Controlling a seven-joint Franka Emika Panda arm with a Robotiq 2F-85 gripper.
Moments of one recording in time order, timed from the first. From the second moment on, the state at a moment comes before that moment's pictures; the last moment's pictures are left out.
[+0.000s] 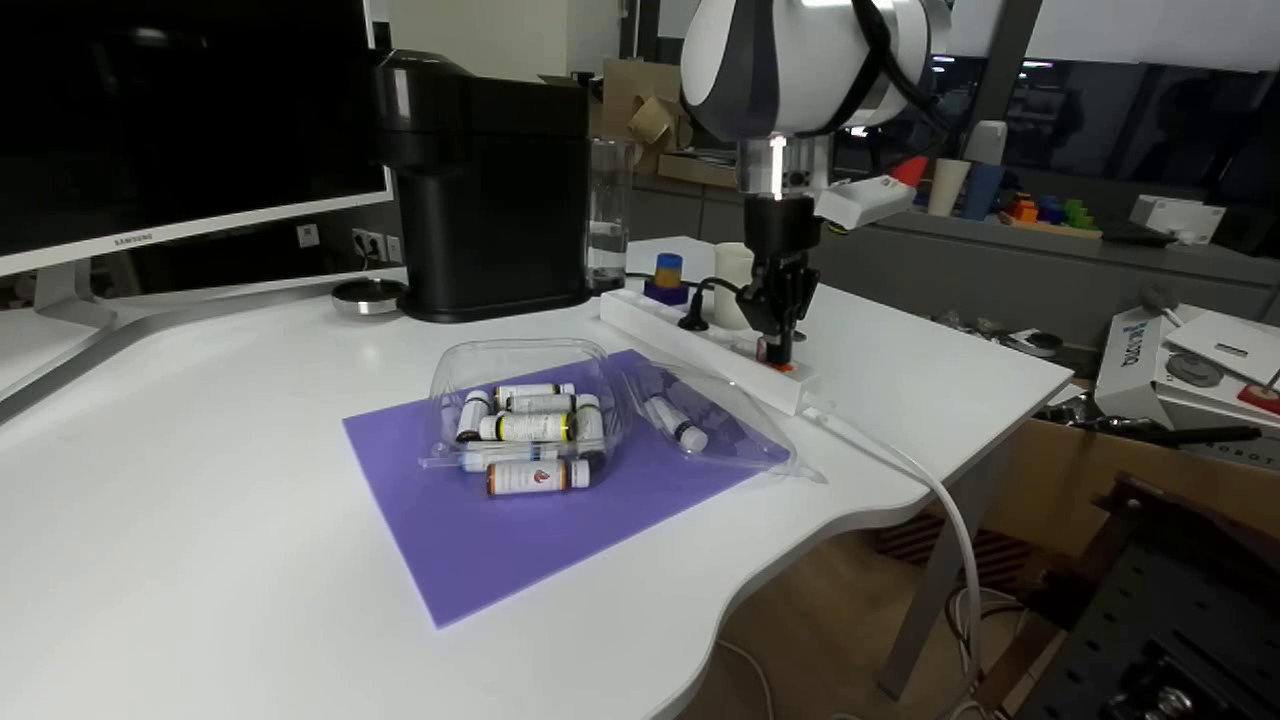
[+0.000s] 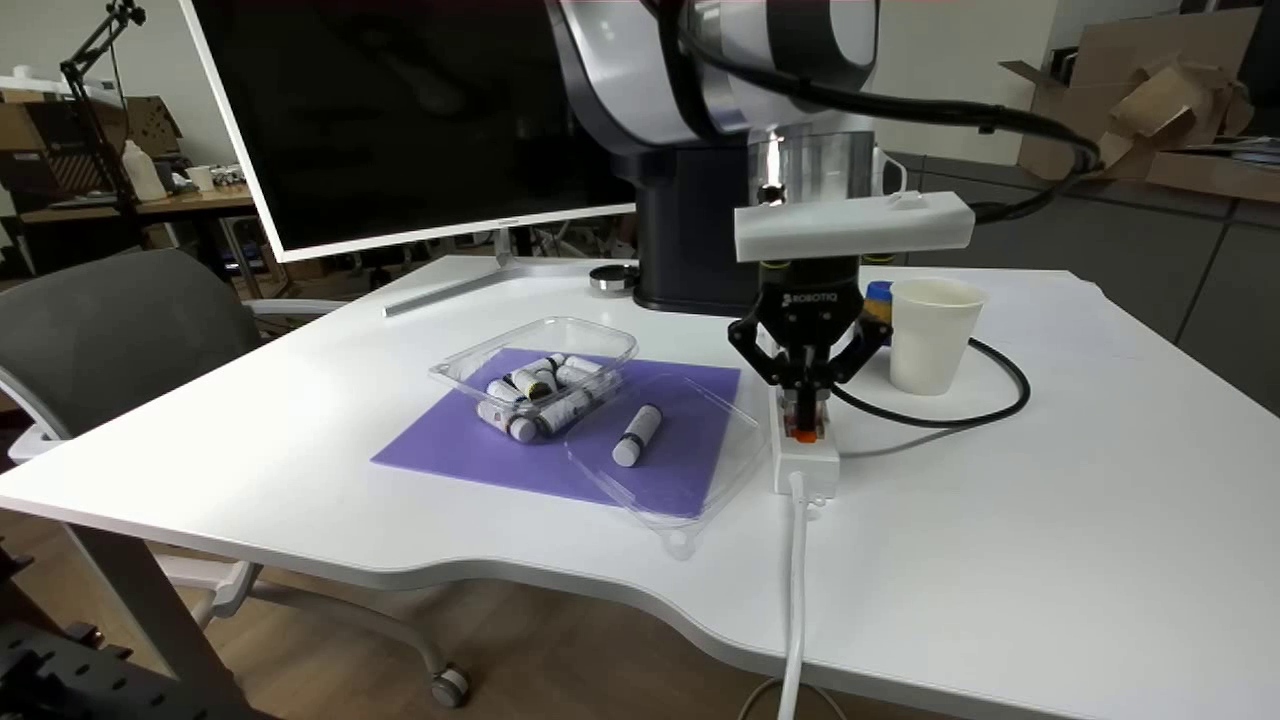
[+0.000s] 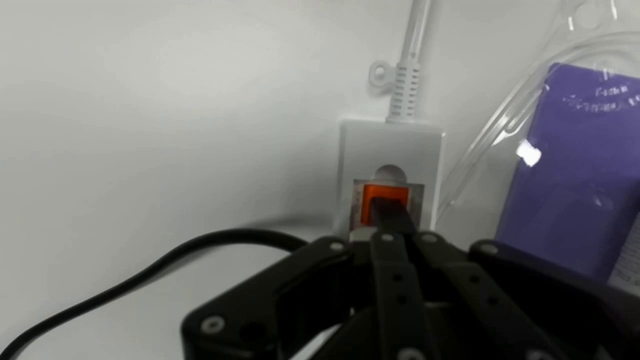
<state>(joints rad) -0.31 0.55 -0.13 -2.13 -0.10 2.59 -0.52</state>
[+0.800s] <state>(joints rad) -0.35 0.59 -0.13 -2.06 -0.08 2.49 -0.51</state>
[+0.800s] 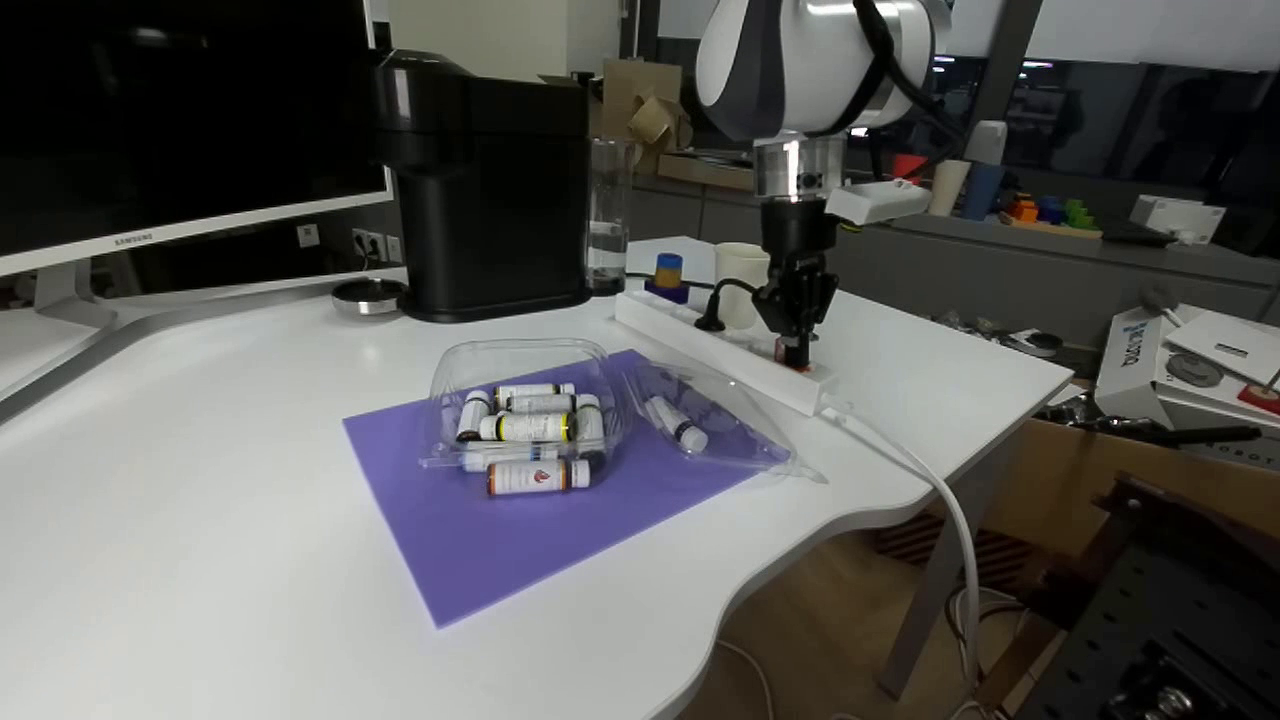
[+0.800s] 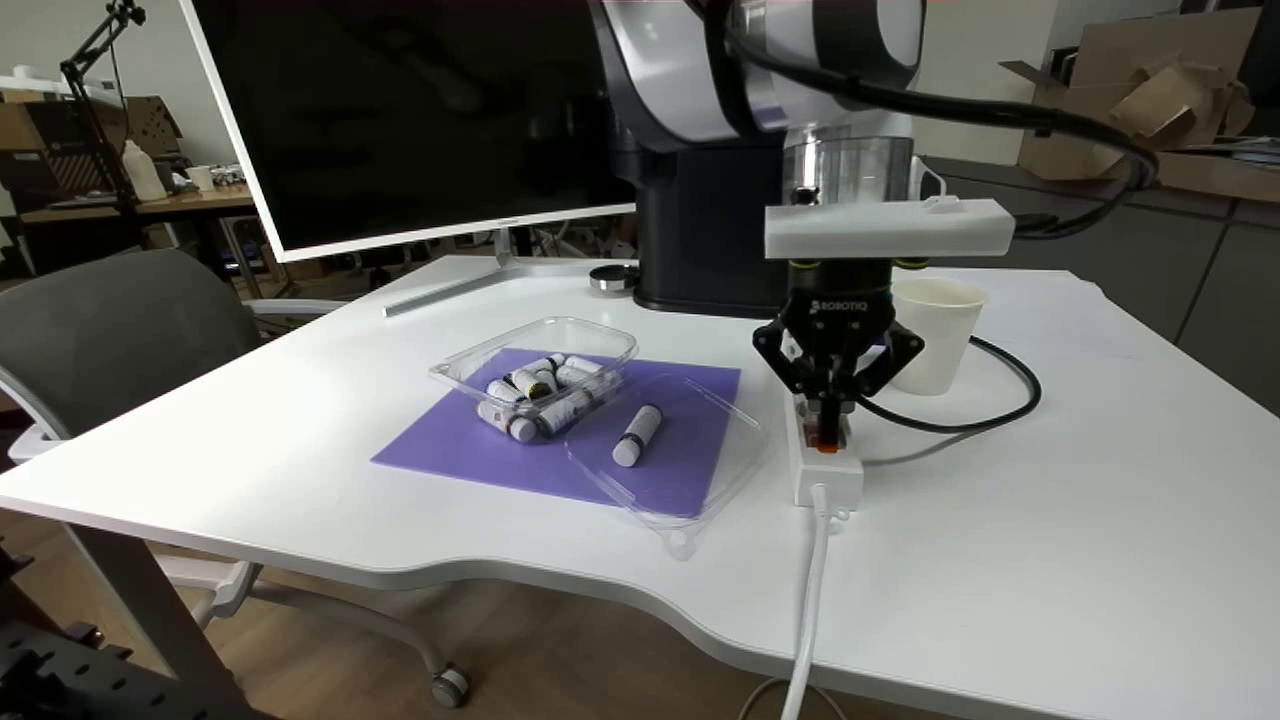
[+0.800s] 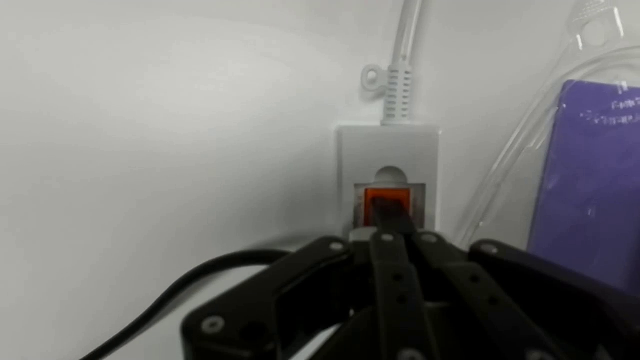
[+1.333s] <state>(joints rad) -0.42 0.62 -0.10 -1.99 -0.04 2.38 -0.57</state>
